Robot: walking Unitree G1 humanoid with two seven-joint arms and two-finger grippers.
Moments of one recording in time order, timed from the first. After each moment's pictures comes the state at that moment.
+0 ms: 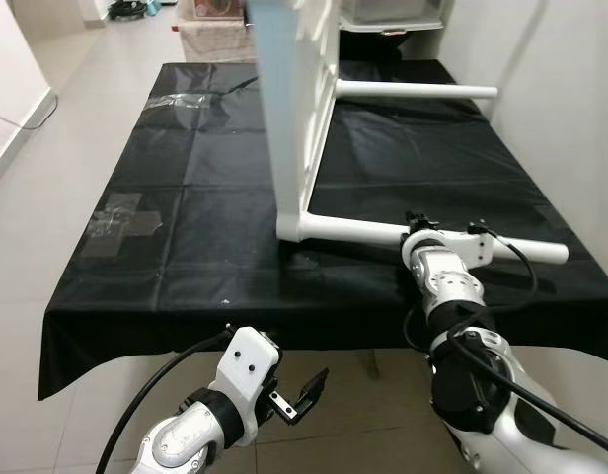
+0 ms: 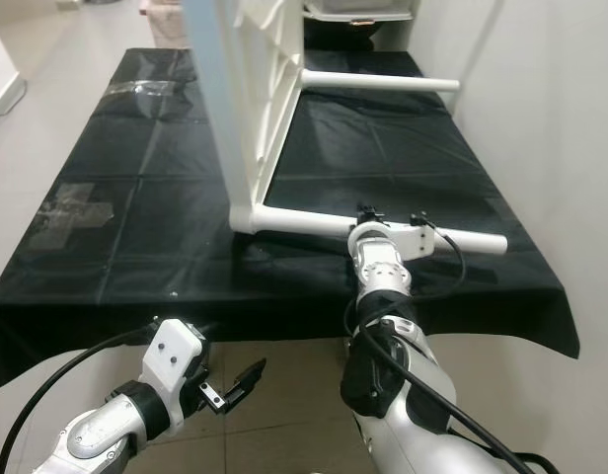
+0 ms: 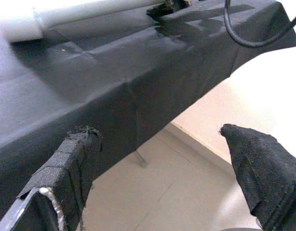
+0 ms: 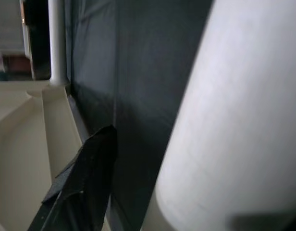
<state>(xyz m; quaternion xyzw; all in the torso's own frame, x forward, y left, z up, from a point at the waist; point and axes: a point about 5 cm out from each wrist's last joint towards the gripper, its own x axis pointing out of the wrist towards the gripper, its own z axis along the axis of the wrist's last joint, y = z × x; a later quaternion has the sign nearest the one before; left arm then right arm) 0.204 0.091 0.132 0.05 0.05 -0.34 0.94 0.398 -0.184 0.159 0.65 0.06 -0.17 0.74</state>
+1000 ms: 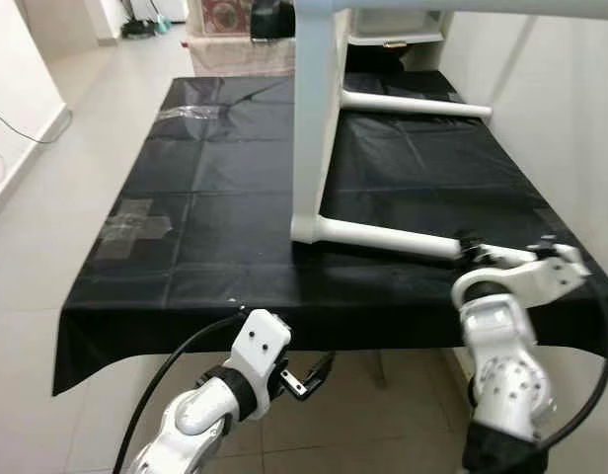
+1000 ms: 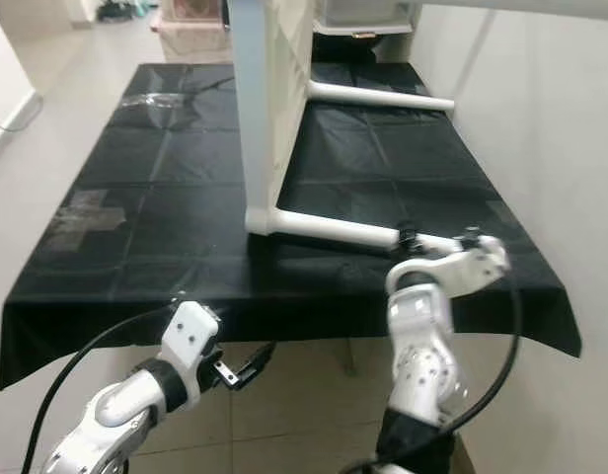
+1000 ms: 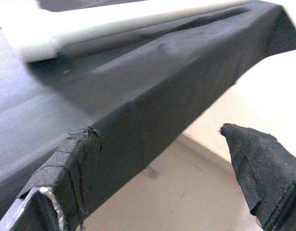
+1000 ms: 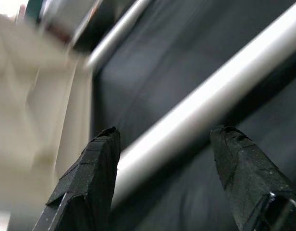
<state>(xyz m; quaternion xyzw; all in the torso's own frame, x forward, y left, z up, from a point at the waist) 0.232 0.081 0.124 0.05 0.03 -0.34 0.94 0.289 -0.176 0.172 0.40 0.01 -0.14 0.91</state>
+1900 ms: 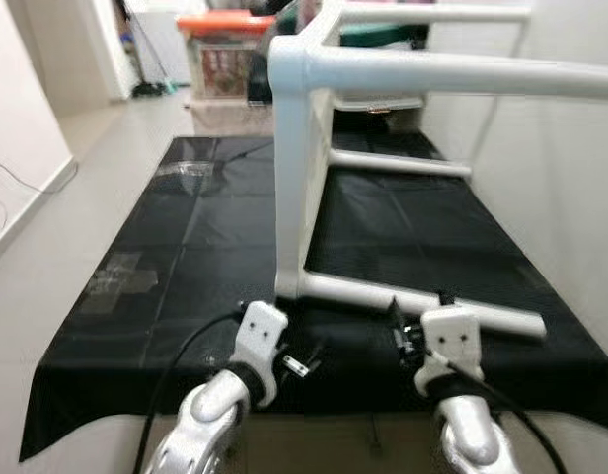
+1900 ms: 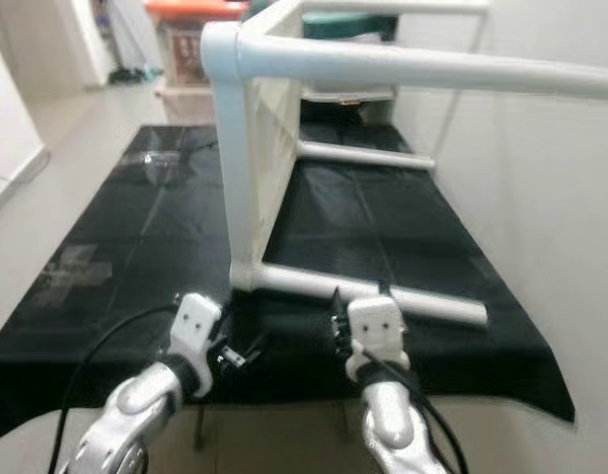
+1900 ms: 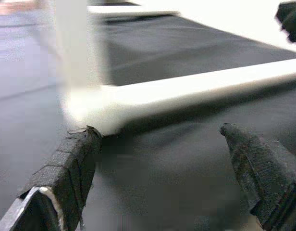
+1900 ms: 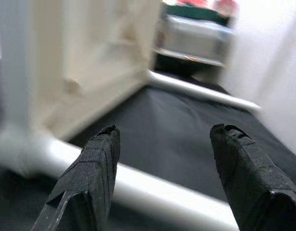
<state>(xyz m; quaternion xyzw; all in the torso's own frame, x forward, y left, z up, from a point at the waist) 0.259 0.082 0.111 0.01 0.03 -0.28 0.96 0.235 -0.149 0.132 -0.10 -0.06 -0.01 0.99</state>
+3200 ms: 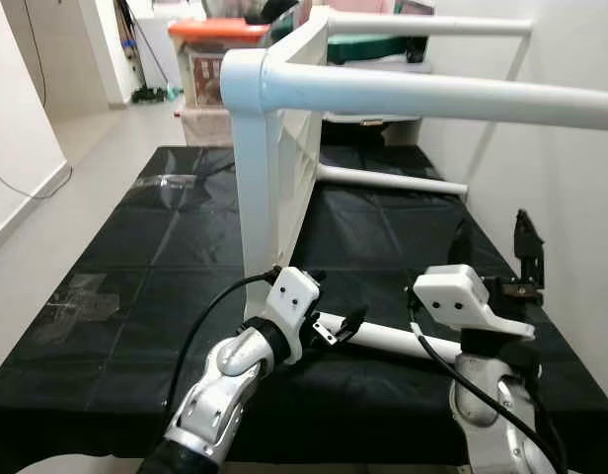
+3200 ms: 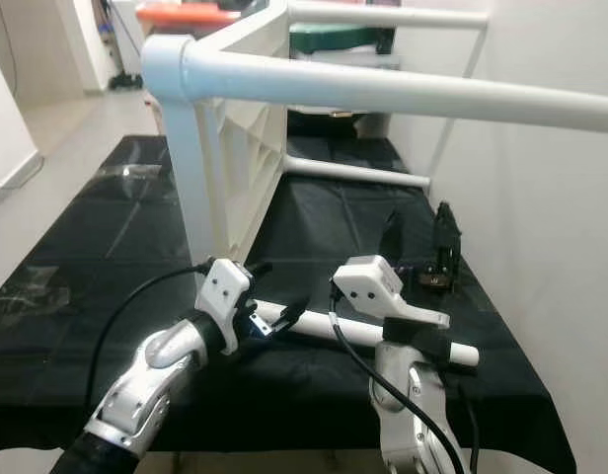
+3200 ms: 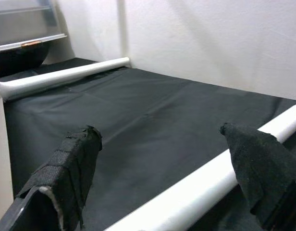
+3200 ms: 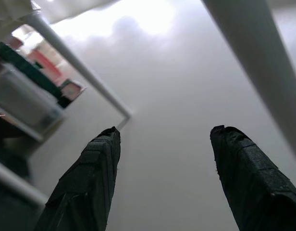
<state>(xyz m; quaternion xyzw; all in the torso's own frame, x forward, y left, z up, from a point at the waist) 0.297 0.044 0.152 0.03 -0.07 -0.37 0.93 0.248 -0.168 0.220 -0.45 -0.27 -0.25 0.81</state>
